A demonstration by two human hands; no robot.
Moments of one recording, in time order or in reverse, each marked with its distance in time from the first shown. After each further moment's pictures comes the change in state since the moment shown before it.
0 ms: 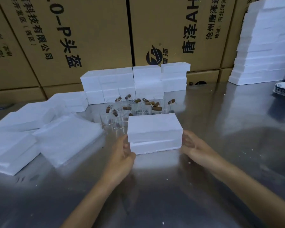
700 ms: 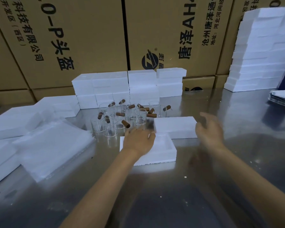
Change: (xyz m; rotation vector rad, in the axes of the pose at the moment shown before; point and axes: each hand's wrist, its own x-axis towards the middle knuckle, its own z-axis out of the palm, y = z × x) left_hand 0.116 0.028 0.063 0.818 -0.176 0.144; right_hand 0.081 0.005 -0.059 -0.341 0.655 -0.024
